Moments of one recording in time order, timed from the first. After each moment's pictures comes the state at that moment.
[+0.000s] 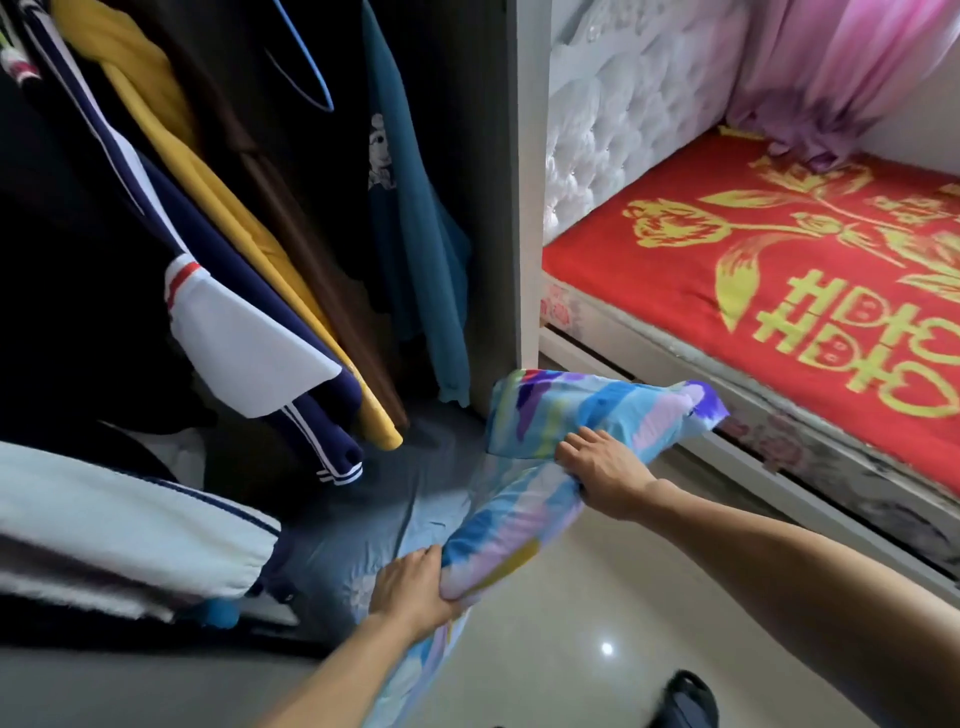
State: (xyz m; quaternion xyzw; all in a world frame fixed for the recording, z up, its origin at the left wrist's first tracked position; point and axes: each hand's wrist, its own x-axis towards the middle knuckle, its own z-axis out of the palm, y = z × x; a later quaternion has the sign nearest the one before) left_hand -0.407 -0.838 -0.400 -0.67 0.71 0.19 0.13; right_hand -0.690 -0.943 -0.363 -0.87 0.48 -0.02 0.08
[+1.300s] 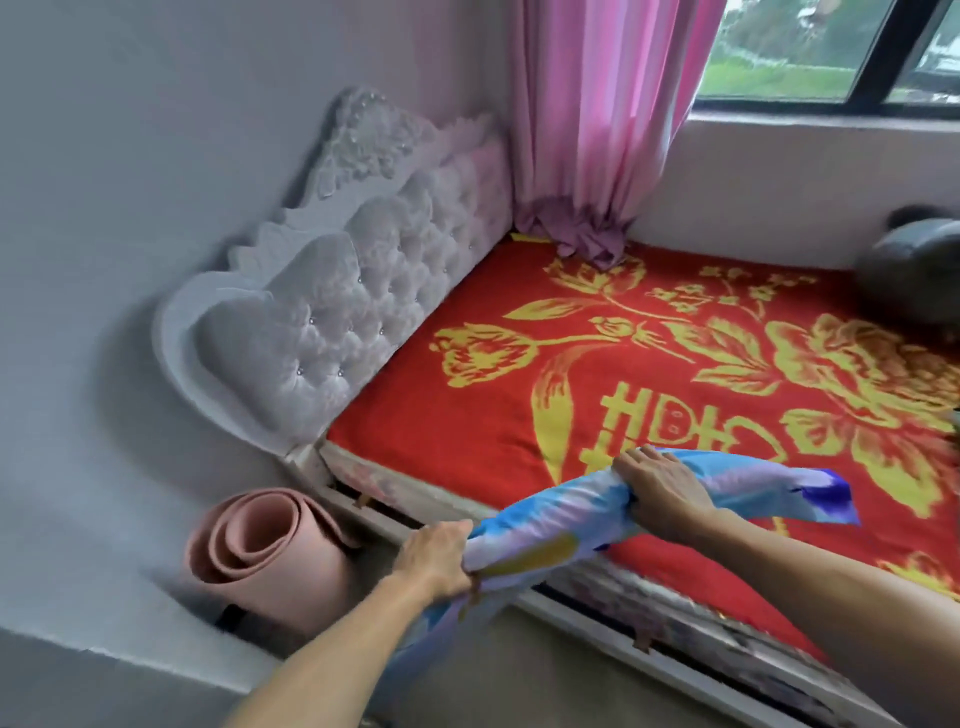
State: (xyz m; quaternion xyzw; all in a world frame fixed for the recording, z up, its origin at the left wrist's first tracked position) left_hand -0.864 -1.290 -0.348 -0.47 0.86 0.16 0.11; right_hand -1.169 -1.220 -0.323 -0.68 0.73 -0.03 0.04
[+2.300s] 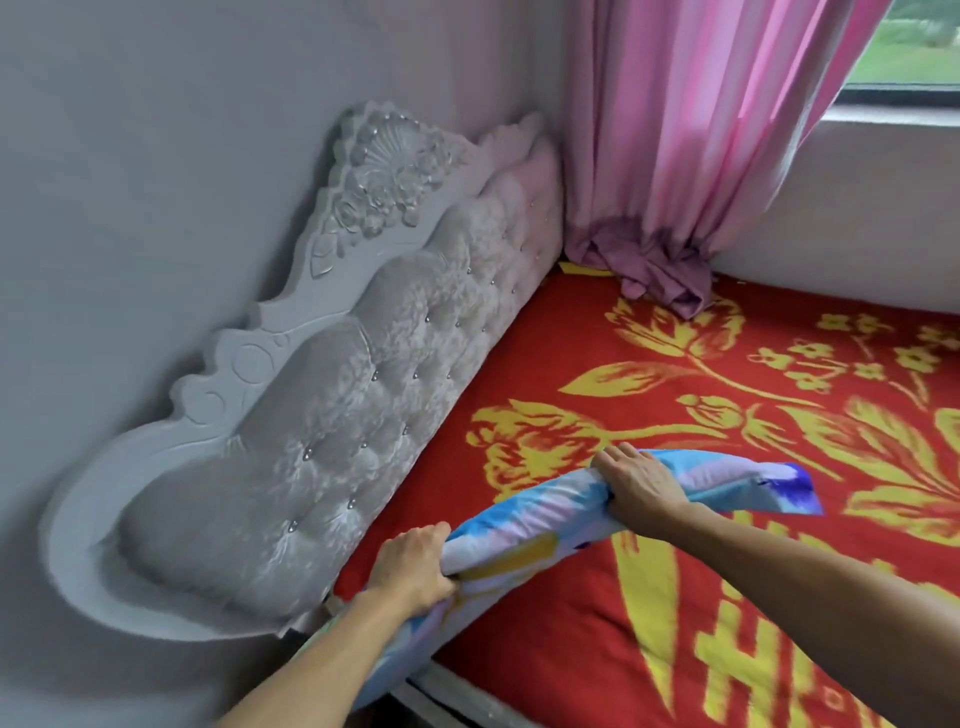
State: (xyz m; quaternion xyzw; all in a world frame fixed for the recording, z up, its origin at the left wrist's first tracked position) left_hand -0.899 -1.733 -0.344 -0.51 0.84 0.15 0.10; right_hand -1.213 -1.698 -0.349 -0.71 0.70 -0.02 0.07
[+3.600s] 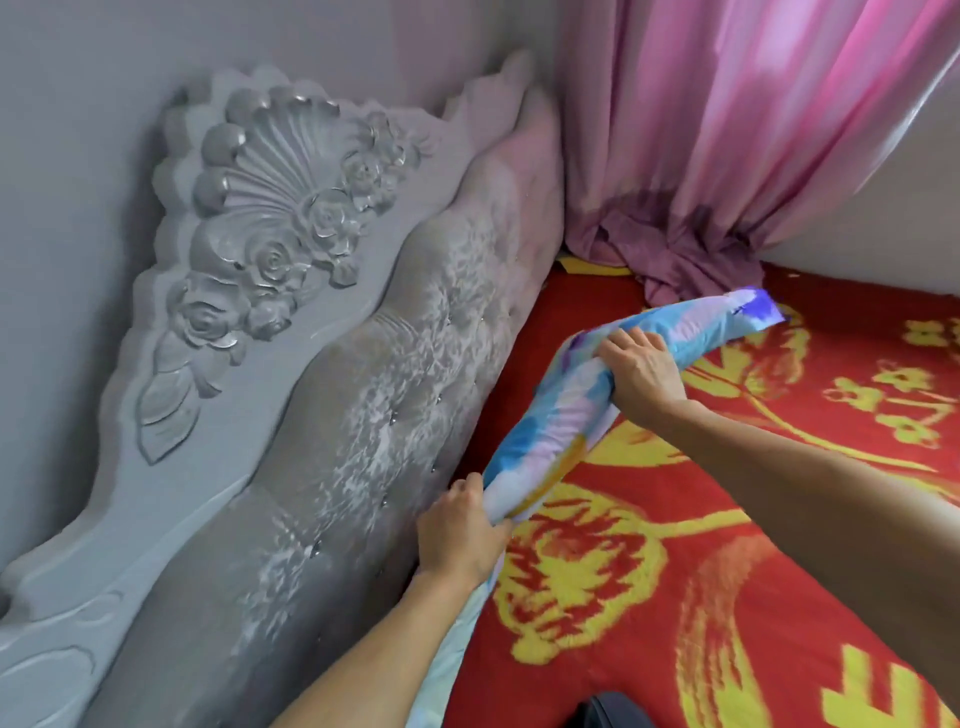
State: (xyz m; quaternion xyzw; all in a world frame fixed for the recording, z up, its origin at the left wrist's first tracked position) left_hand -1.068 -2.081 -0.387 -0.55 0.82 0.16 -0.04; right_hand -1.353 -2.115 -0.368 -0.65 0.75 -0.11 -0.03
